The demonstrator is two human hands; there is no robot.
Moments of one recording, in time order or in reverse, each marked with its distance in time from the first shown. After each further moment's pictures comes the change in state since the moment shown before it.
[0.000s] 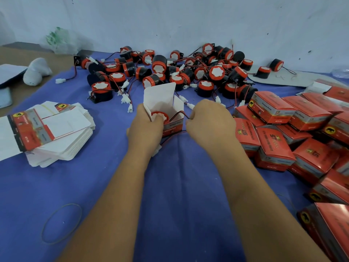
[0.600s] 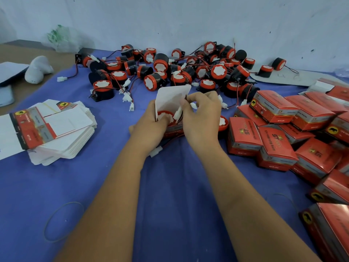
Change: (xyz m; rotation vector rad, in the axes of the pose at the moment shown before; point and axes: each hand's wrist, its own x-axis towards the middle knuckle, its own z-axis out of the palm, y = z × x) left_hand -0.001 0.005 -0.009 0.077 -0.226 0.038; right_hand 0.008 -0.013 0.039 0.663 0.388 0.063
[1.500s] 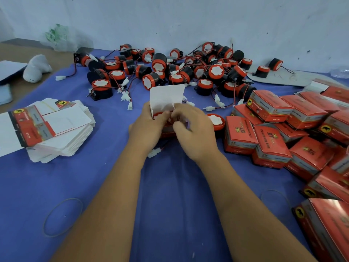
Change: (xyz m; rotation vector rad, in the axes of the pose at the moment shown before) left_hand -0.003 0.000 0.005 -0.146 0.064 -0.014; right_hand -0.023 0.013 -0.015 0.103 -0.320 -0.257
